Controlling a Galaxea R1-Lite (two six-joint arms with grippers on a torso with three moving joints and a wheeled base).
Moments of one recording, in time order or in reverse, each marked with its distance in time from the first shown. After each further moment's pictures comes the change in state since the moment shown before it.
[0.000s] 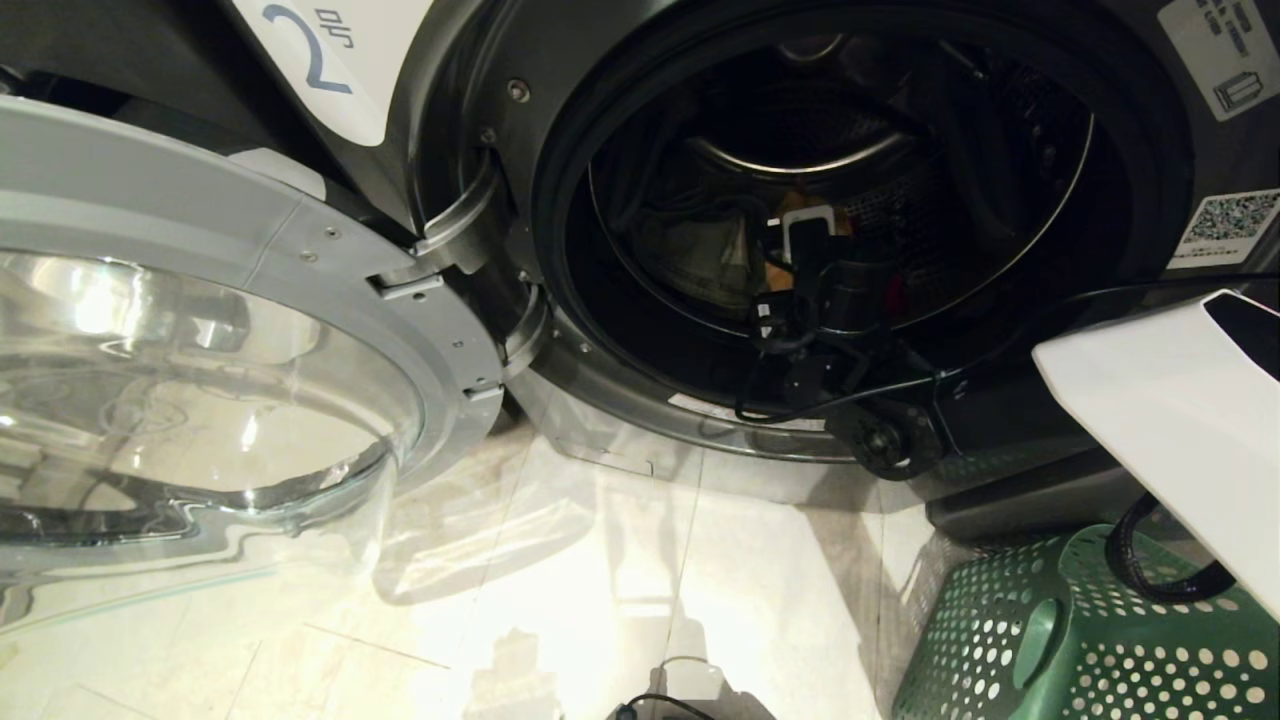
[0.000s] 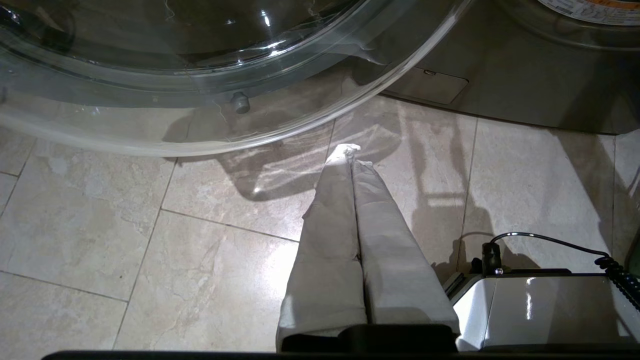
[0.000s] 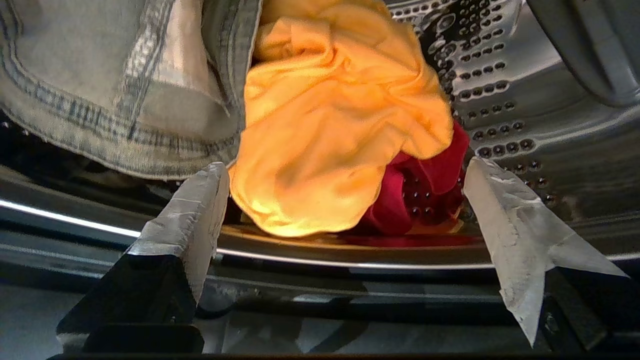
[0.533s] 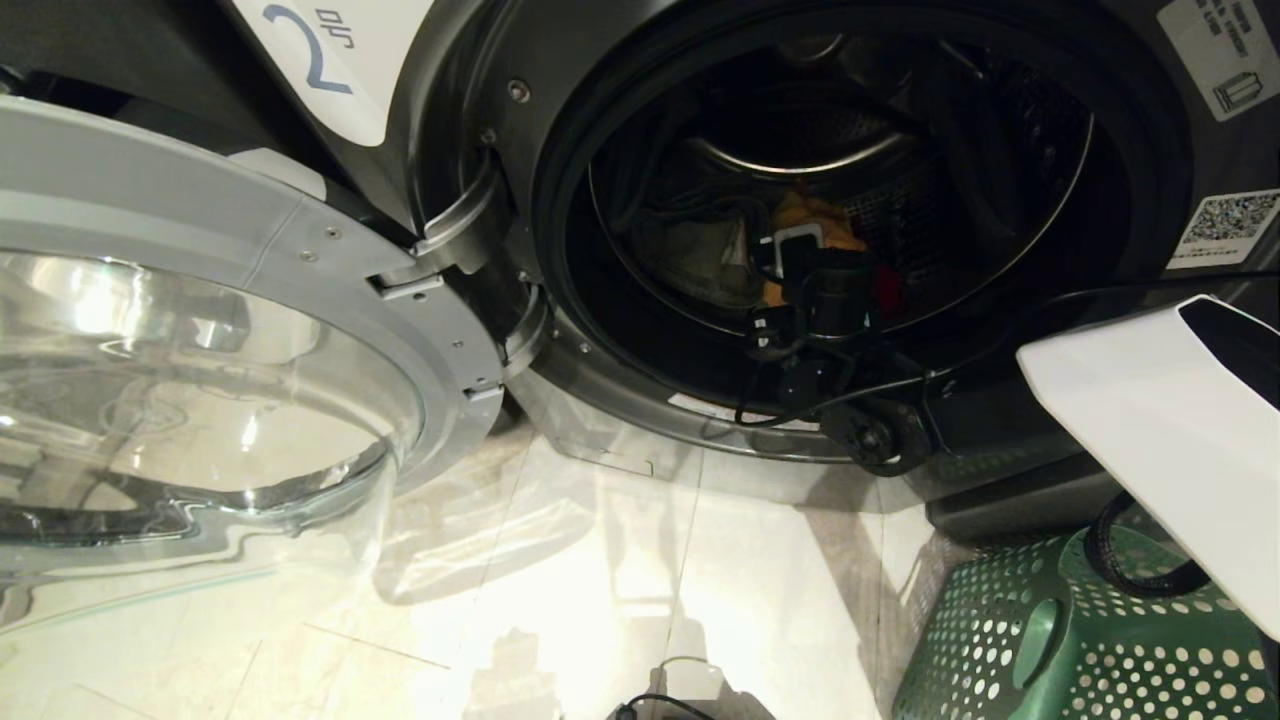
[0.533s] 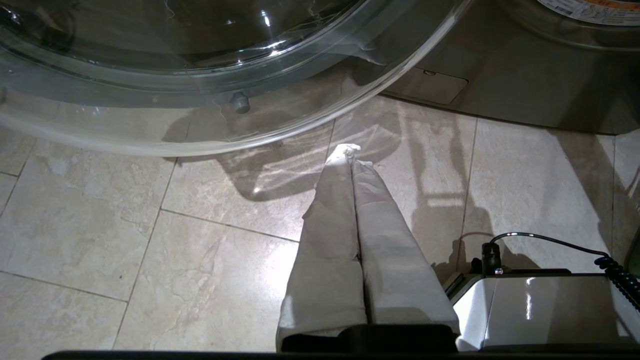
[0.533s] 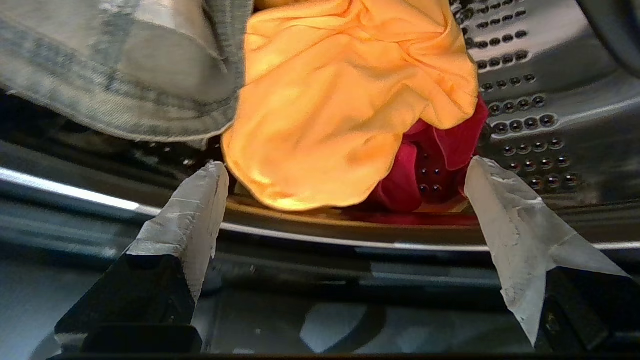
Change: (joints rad) left arm 0.000 0.000 0.000 0.000 0.000 0.000; right arm -0.017 0.032 -0.047 0.113 -0.003 0.034
